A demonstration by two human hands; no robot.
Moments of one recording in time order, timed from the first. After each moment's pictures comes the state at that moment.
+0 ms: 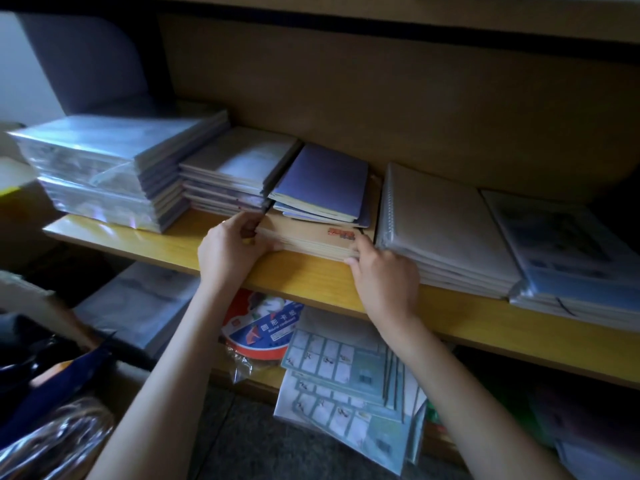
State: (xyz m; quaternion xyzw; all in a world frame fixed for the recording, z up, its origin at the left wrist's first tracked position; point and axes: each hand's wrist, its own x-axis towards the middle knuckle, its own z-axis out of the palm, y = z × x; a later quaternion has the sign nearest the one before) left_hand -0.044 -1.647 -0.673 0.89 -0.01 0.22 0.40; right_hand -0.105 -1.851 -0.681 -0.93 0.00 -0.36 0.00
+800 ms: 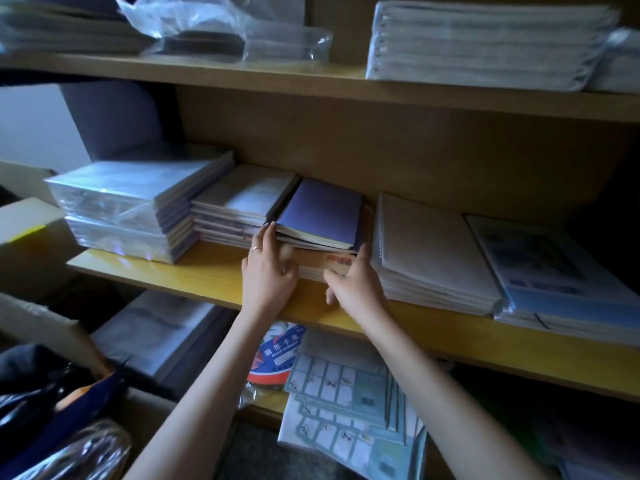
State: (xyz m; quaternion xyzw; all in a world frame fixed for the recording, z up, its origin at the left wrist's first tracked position) left_hand -0.055 -1.689 -0.670 0.89 -0.08 0.22 0.39; right_hand -0.106 -1.818 -0.646 -0.87 0.13 -0.07 0.46
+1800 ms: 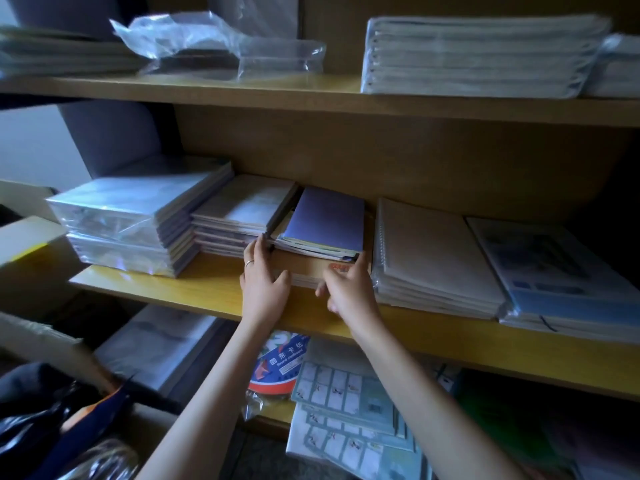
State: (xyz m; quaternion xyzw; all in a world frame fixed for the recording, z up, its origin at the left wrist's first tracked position) left_hand -0.048 -1.682 -0.672 0.86 -0.04 0.18 0.48; right_hand -0.107 -1.800 -0.634 -0.77 0.16 -0.09 0.62
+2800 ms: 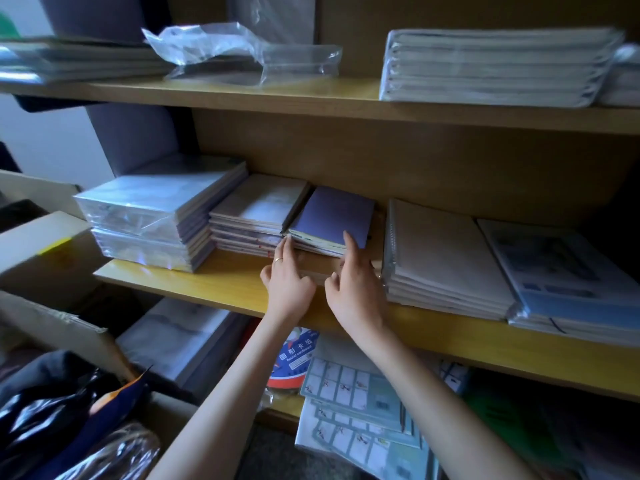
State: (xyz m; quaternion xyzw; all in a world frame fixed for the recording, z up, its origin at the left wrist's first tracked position) left_hand -0.062 -1.696 -0.660 0.90 -0.06 0.13 0.41; right_hand -0.109 -1.794 -0.642 -0.94 0.05 -0.24 0.23
